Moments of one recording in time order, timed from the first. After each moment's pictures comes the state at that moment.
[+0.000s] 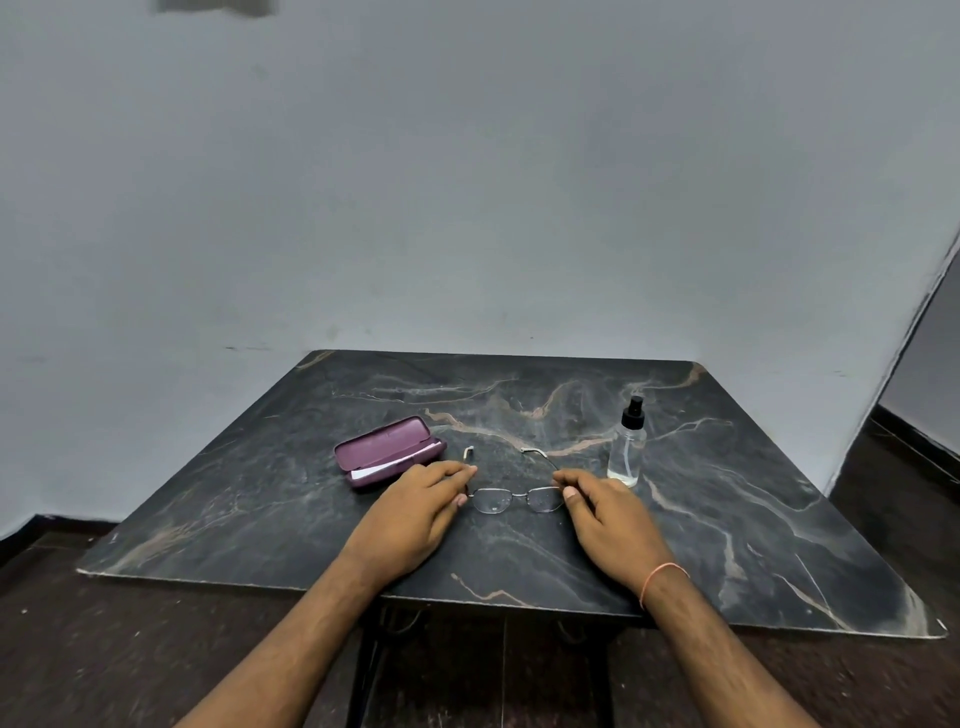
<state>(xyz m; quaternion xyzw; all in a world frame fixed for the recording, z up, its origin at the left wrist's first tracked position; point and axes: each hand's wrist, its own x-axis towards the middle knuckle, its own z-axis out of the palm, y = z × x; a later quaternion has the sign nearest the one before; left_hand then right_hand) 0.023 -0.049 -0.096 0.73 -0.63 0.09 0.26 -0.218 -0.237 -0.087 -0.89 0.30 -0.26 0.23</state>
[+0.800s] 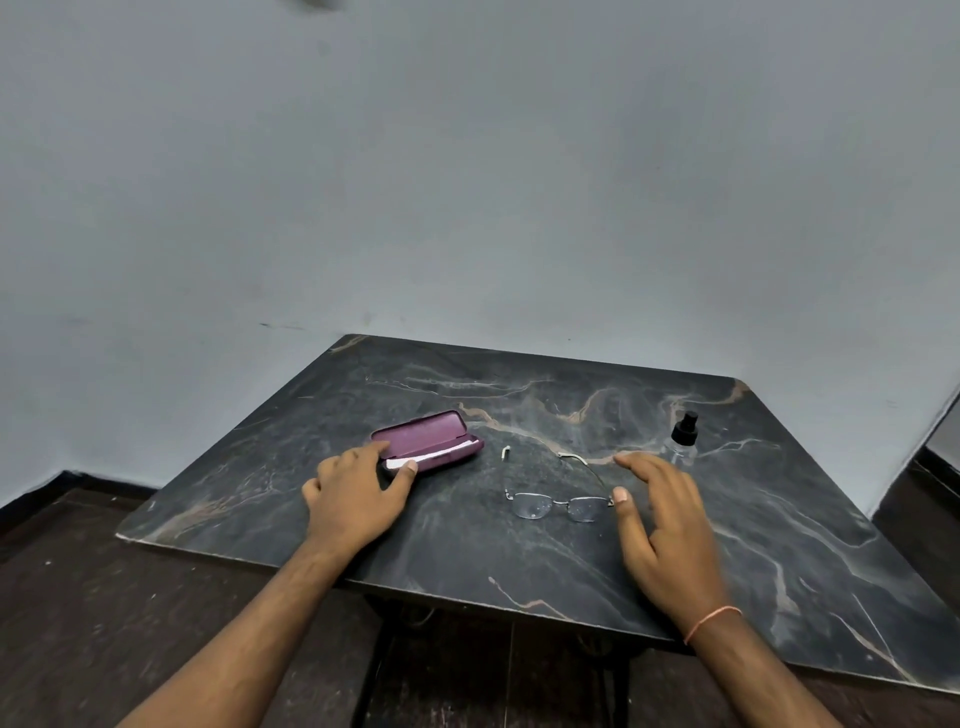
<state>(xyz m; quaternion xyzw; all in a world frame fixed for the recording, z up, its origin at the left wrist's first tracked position) 0.080 -0.002 -0.089 0.92 -0.27 0.02 0.30 -0.222 -0.220 -0.078 -0.86 0.22 -0.43 0.15</state>
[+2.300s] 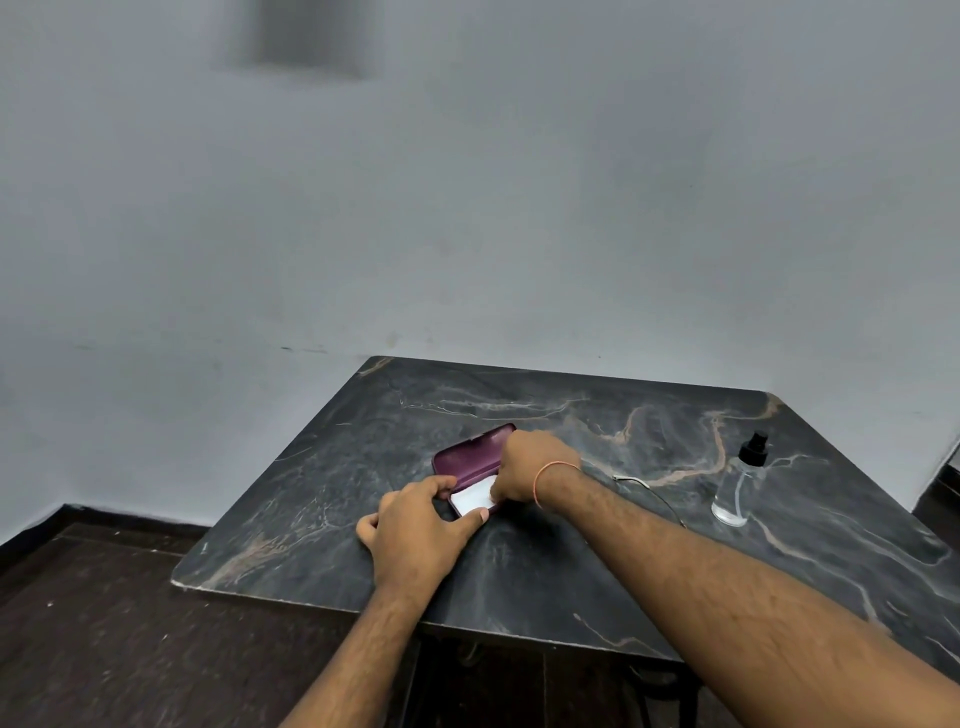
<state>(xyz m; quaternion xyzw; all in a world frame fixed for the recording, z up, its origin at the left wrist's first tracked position) 0.080 0.006 -0.094 0.88 -0.26 0.05 0.39 0.022 -0.155 -0.013 -0.93 0.36 -0.02 0.05</state>
